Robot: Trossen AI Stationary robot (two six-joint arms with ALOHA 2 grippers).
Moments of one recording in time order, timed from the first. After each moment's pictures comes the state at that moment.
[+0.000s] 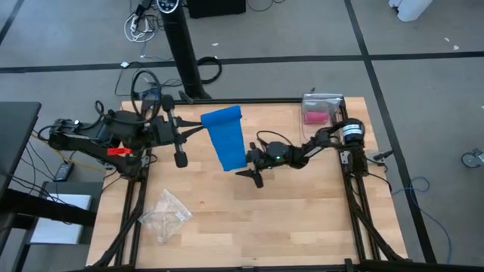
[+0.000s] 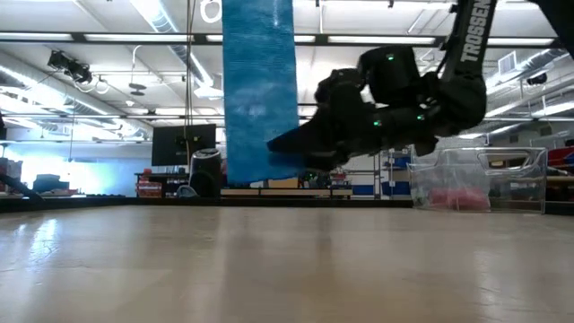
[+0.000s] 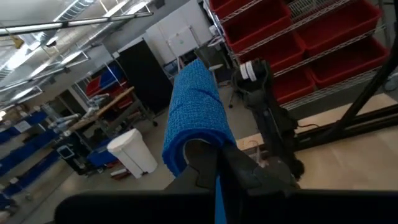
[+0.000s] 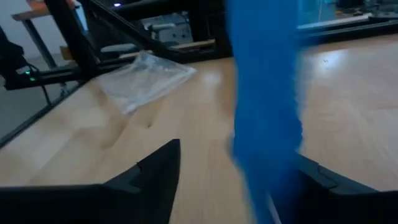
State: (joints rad) left arm -0.22 1.02 1.30 -0.26 -0.50 0.49; right arm -0.07 2.00 0.72 1.10 -0.20 0.14
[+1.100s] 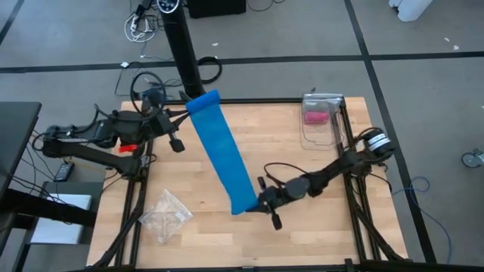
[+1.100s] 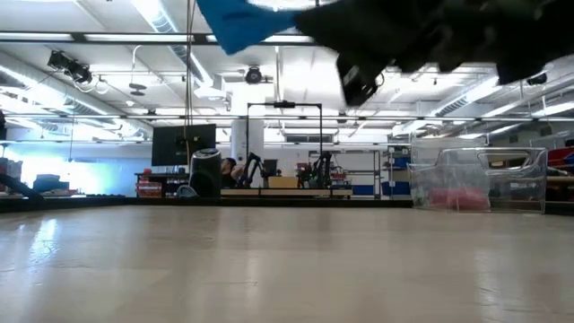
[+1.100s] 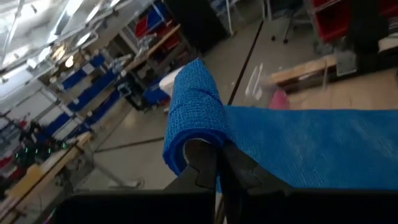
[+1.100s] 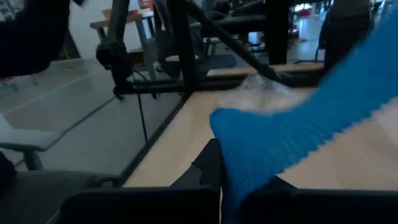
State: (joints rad) left arm -0.08 0.84 1.07 -0.38 -0.67 0.47; right arm 0.41 1.77 0.71 0.98 0.10 0.18
